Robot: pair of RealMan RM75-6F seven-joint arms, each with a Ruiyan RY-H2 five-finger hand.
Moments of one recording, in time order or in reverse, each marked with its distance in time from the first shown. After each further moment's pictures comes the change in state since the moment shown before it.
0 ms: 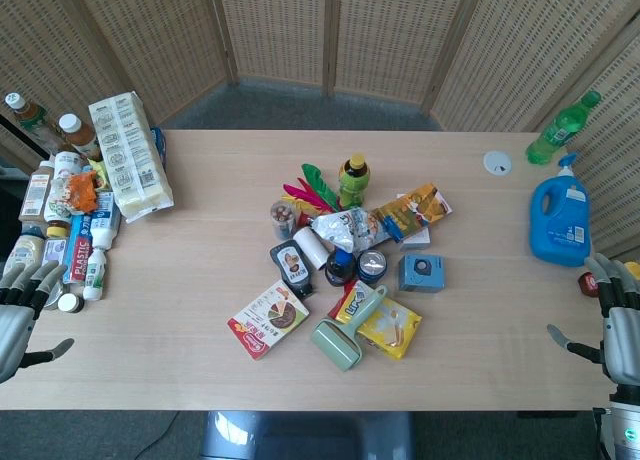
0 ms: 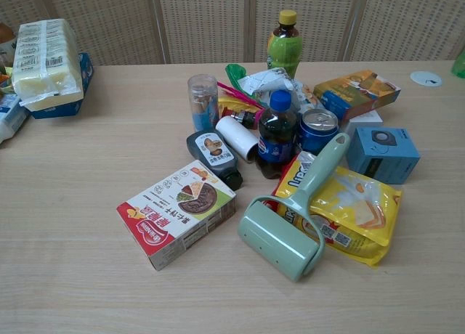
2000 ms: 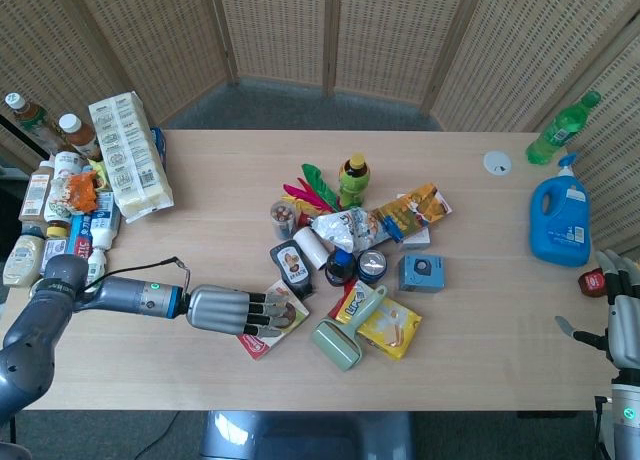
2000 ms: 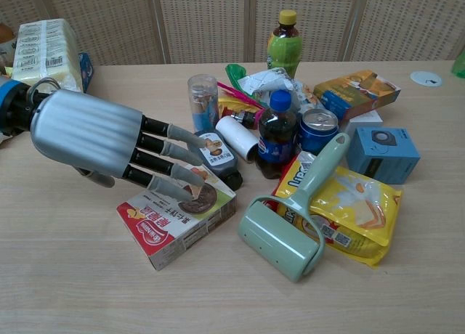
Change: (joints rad) left arm -0.918 -0.726 0.294 1.385 0.830 0.143 -0.292; right arm 0.040 -0.030 0.048 0.059 0.153 -0.110 -0.024
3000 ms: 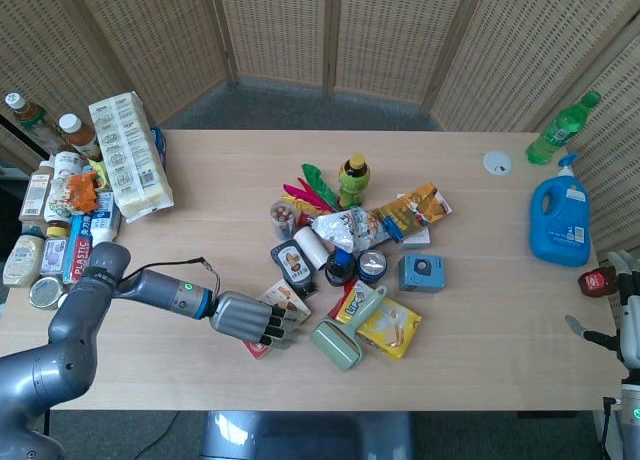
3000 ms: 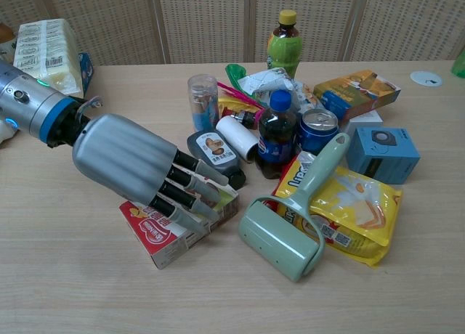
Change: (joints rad) left arm -0.130 -0.098 0.183 0.086 -0.048 -0.049 -0.019; right arm -0.009 0.016 0.011 0.002 0.027 -0.009 0.021
